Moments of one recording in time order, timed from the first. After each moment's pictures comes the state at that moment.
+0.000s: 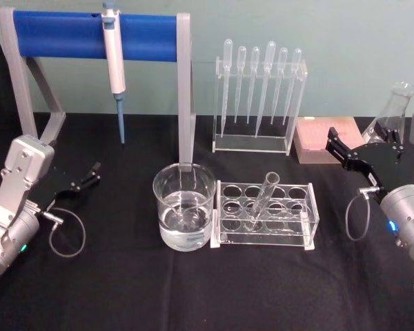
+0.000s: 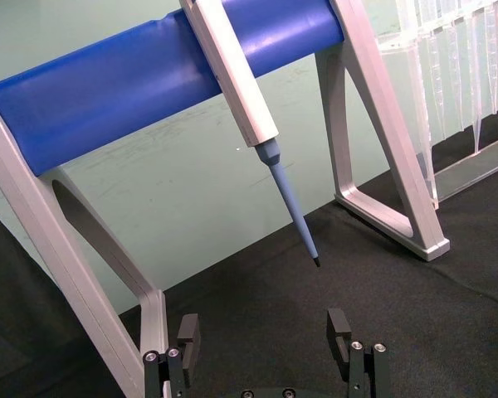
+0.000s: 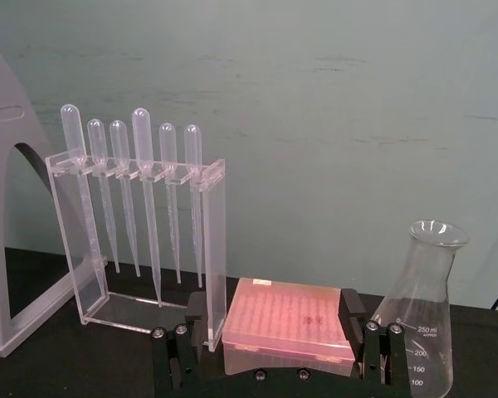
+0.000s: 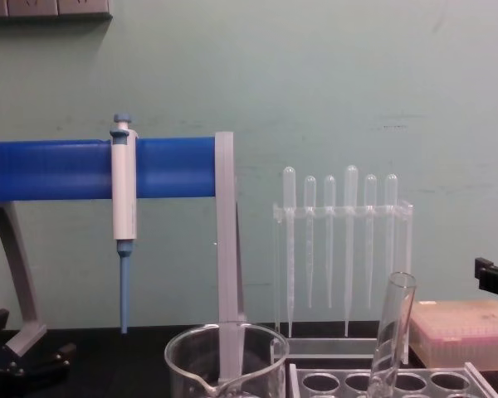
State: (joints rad) left arm -0.20 0.60 0.45 -1.41 -0.25 -0.12 0.03; right arm 0.15 0.38 -0.24 -1.50 0.31 -0.05 -0.04
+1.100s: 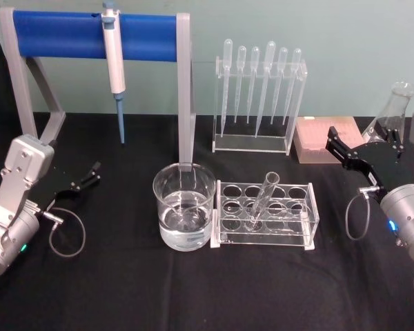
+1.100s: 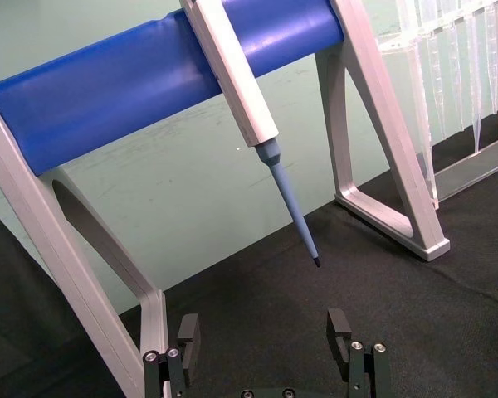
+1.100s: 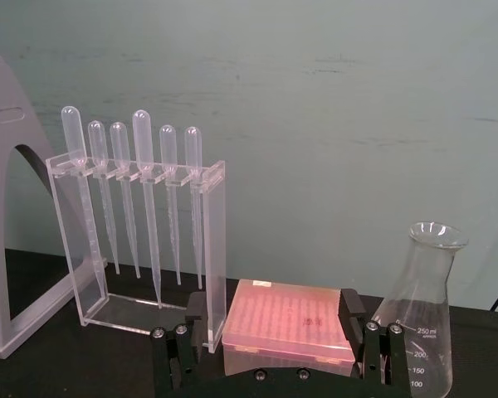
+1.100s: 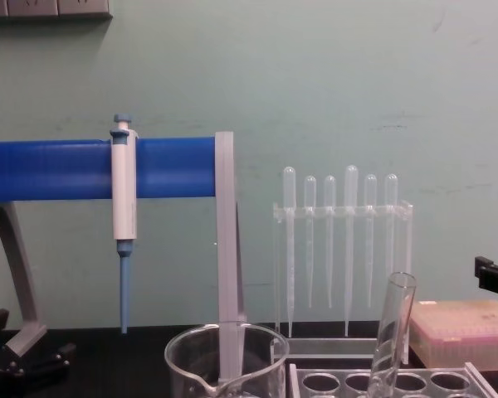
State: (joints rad) left arm -0.20 0.60 0.45 -1.41 -0.25 -0.12 0.03; right arm 0.15 0.38 -0.25 -1.51 0.31 -0.05 -0.04
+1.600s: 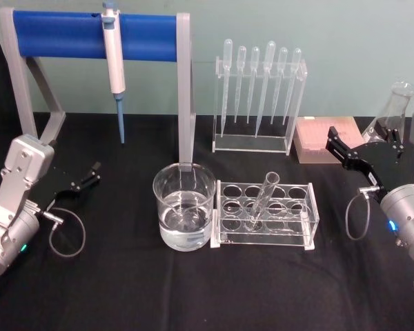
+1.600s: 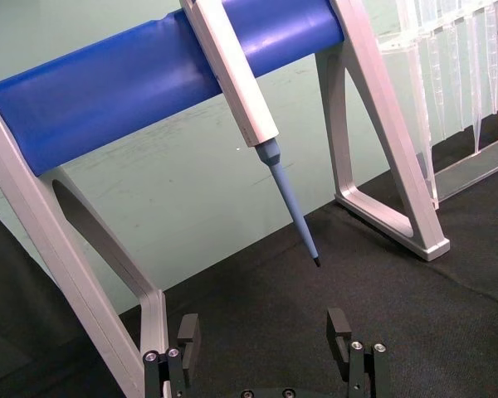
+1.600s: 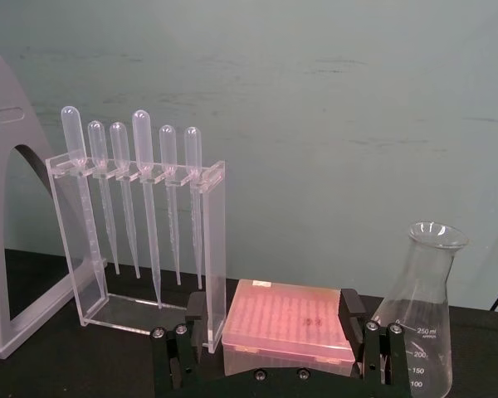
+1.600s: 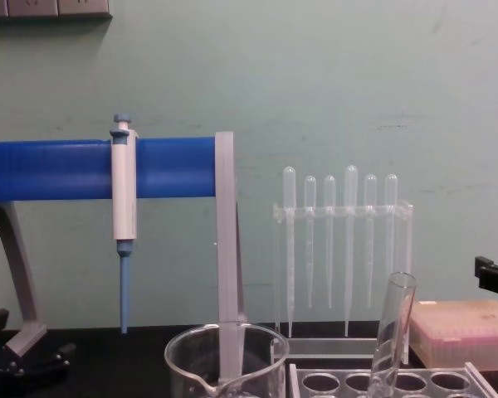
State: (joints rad) left arm -0.20 0.60 0.45 -1.41 -0.25 -0.12 0.03; right arm 0.15 0.38 -0.25 -1.51 0.31 -0.05 -0.04
